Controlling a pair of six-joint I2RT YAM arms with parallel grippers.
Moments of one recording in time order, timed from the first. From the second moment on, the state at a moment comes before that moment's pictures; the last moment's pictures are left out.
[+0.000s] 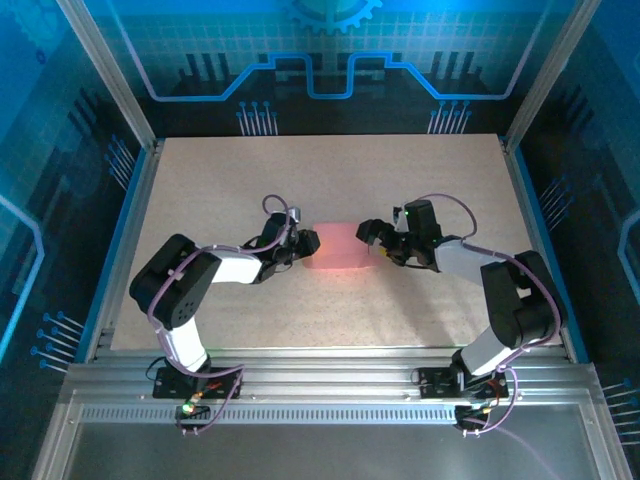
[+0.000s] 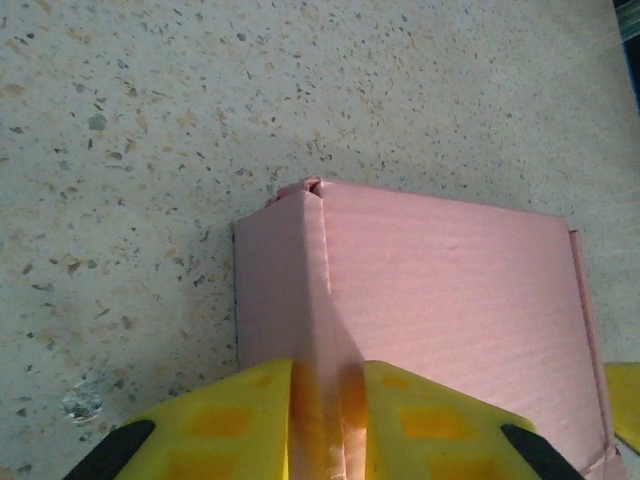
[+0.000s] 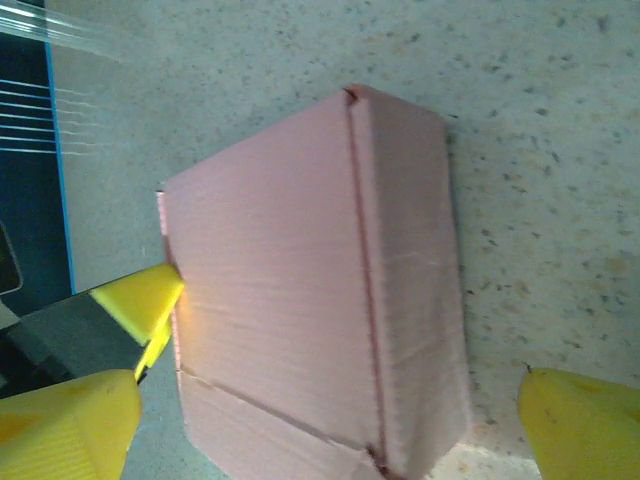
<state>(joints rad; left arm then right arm) -0.50 1.79 0.74 0.41 0.13 -0.80 0.30 1.59 0.74 0.03 -0.47 0.80</state>
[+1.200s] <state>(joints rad) -0.43 1.59 0.52 0.49 0.25 -0.75 0.32 1.71 0.83 0.08 -0.66 0.82</state>
